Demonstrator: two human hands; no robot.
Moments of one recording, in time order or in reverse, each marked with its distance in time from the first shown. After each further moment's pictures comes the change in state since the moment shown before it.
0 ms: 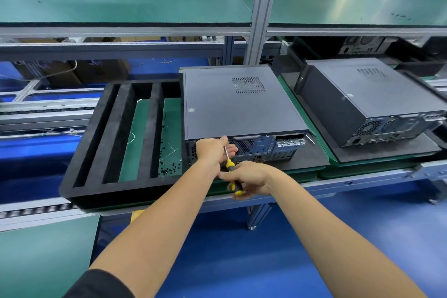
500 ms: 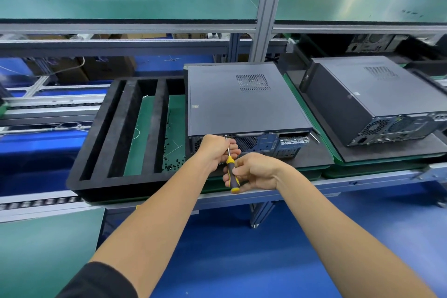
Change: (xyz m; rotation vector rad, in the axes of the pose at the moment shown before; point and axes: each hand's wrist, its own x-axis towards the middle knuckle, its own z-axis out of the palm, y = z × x) left_hand -0.009 0.009 -0.007 0.268 -0.161 0.002; right_hand -0.004 0.001 -0.010 0.245 -0.140 -0.066
